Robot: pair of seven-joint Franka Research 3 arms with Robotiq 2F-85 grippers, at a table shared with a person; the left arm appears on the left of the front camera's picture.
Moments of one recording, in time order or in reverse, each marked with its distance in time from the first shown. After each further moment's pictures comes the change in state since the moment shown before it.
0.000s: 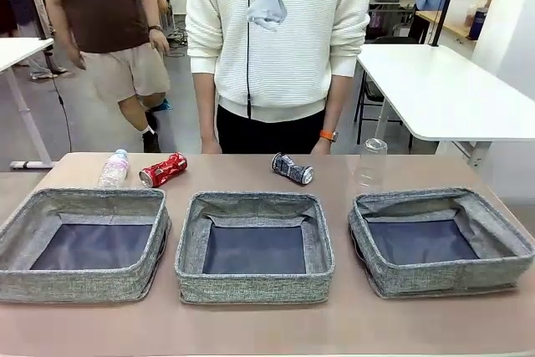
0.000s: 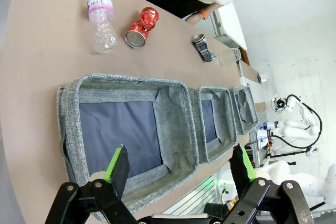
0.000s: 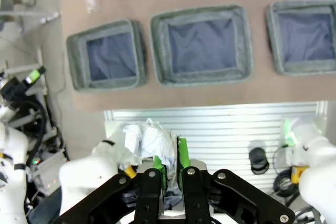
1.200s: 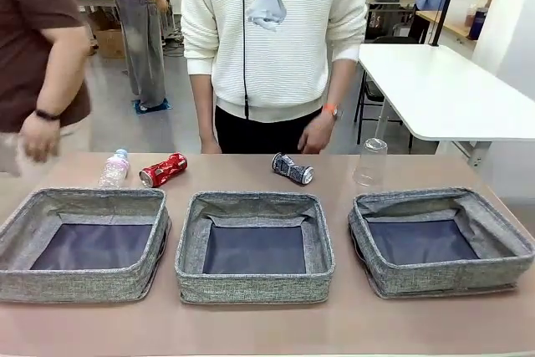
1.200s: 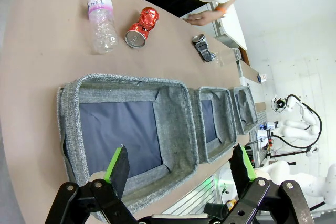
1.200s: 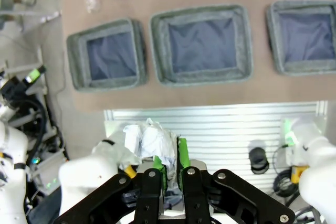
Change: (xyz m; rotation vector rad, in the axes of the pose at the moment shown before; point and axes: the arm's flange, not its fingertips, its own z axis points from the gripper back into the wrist) left arm 0.000 0.000 0.000 0.000 0.000 0.000; right arm -0.001 0.000 0.000 0.000 0.001 0.002
